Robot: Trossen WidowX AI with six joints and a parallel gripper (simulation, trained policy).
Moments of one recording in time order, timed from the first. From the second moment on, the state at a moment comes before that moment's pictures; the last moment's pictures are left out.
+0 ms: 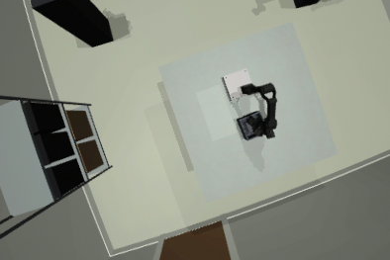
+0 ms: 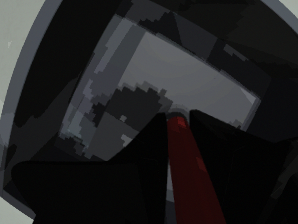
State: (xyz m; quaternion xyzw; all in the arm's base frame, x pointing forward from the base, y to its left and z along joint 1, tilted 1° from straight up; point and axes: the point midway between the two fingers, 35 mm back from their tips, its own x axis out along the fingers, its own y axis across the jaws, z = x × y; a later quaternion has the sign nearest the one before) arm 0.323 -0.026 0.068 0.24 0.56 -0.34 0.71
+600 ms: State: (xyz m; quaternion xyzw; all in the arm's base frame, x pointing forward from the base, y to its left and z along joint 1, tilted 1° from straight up) arm 0.347 -0.035 0.057 0.24 0.60 -0.30 0.70
